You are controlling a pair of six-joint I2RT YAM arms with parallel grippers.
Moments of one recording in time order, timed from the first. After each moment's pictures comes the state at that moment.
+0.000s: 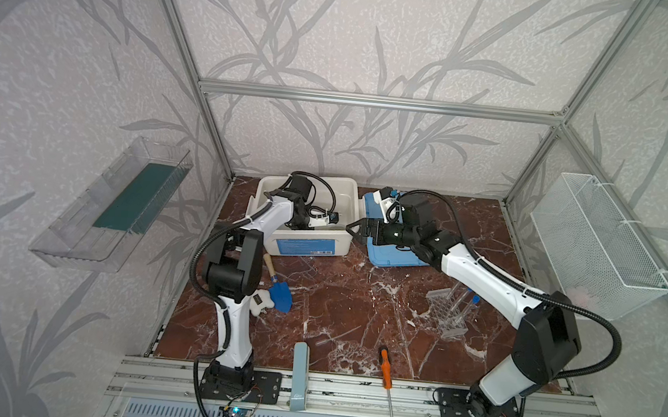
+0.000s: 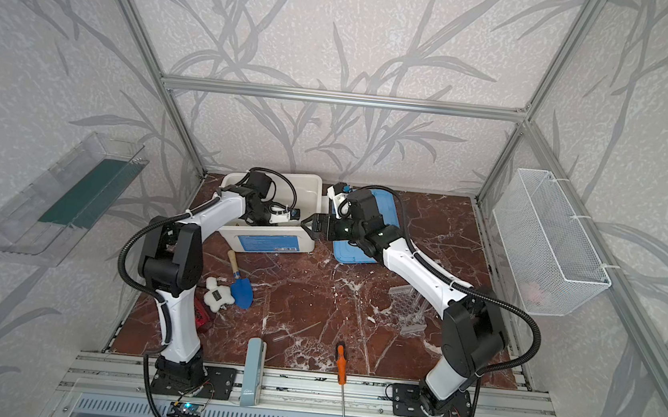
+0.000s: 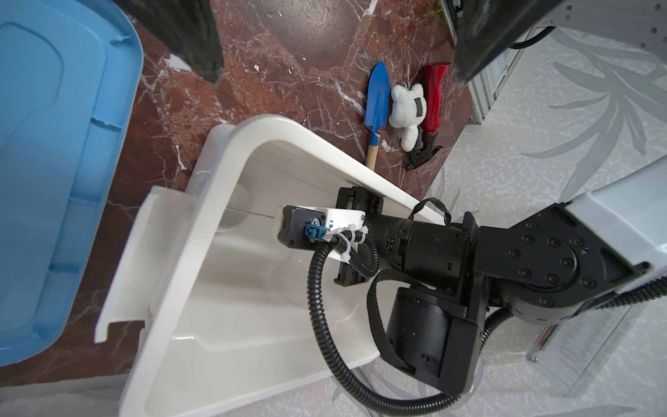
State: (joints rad) left arm -0.17 2.01 1.58 -0.72 0.12 1.23; right arm 0.61 1.65 1.33 -0.18 -0.43 0.50
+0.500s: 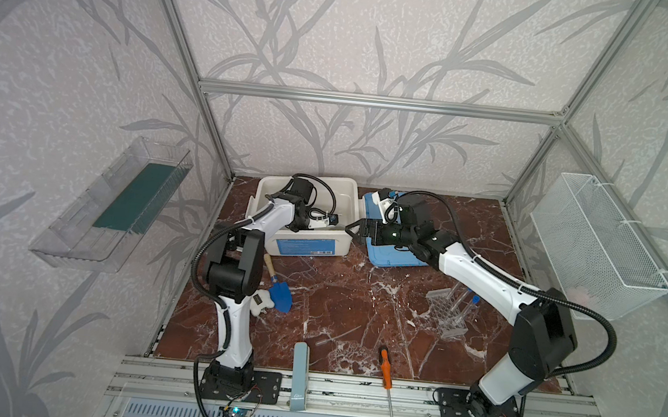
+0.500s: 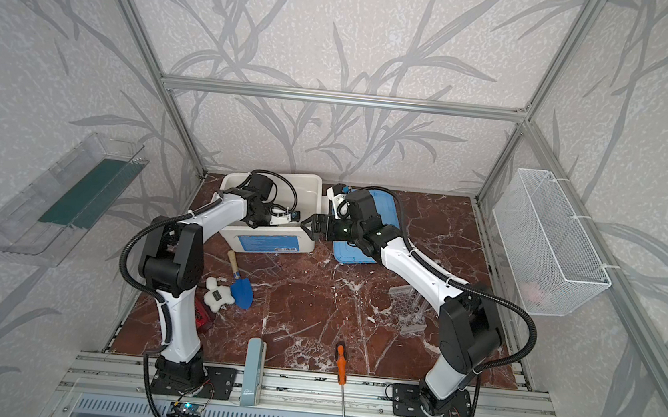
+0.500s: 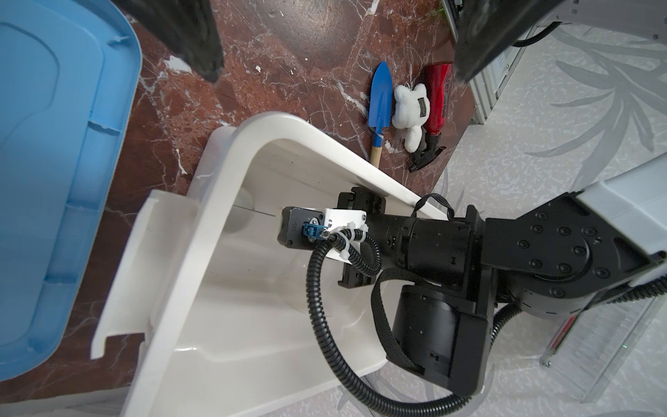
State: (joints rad) left arm -0.18 2.01 1.55 -0.68 0.05 1.23; right arm 0.62 1.67 1.33 -0.18 -0.43 0.51
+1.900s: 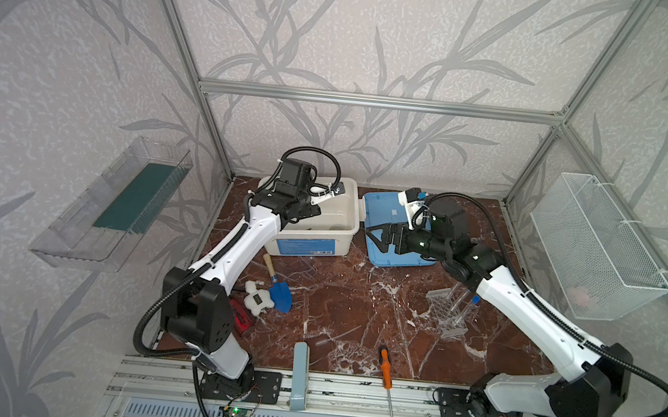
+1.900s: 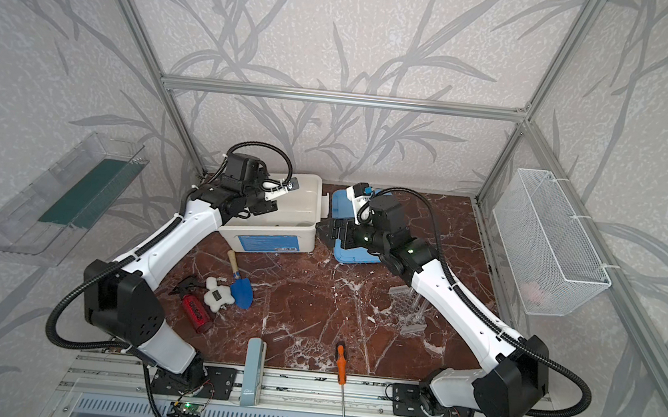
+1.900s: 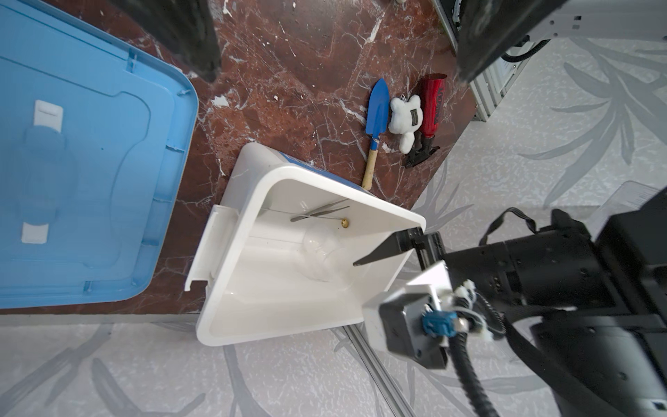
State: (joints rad) left arm -0.29 1.58 1.48 -0.51 -0.09 1.03; right arm 0.62 1.33 1.22 -0.34 -0.32 0.44
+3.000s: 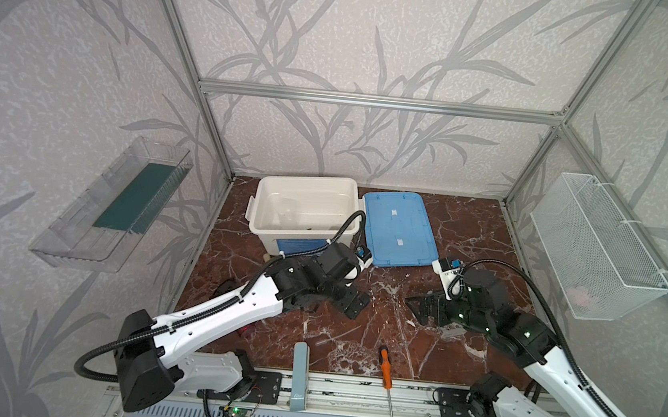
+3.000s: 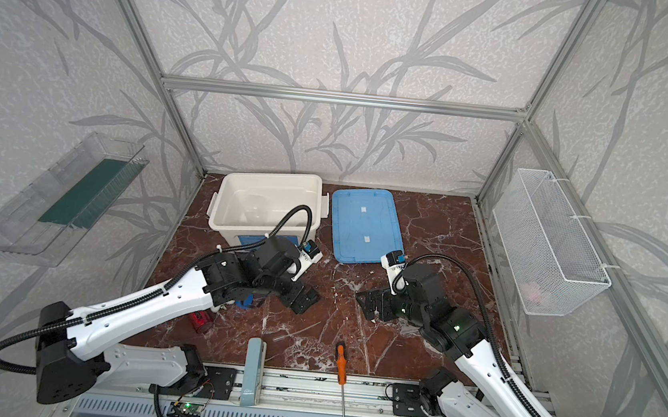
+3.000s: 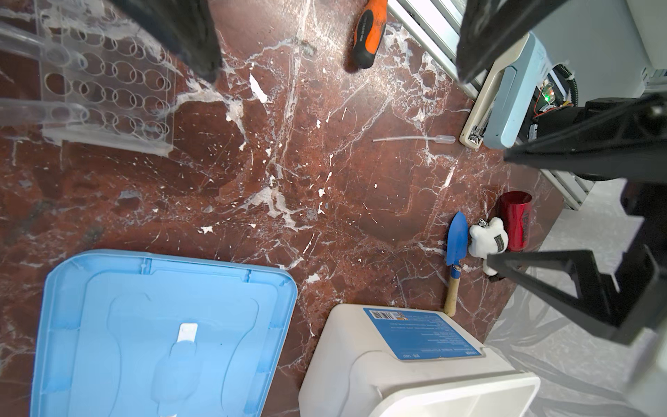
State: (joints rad) left arm -0.91 1.24 1.05 -0.74 0.01 -0.25; right arm 0.62 0.78 0.78 -0.70 -0.19 0.37
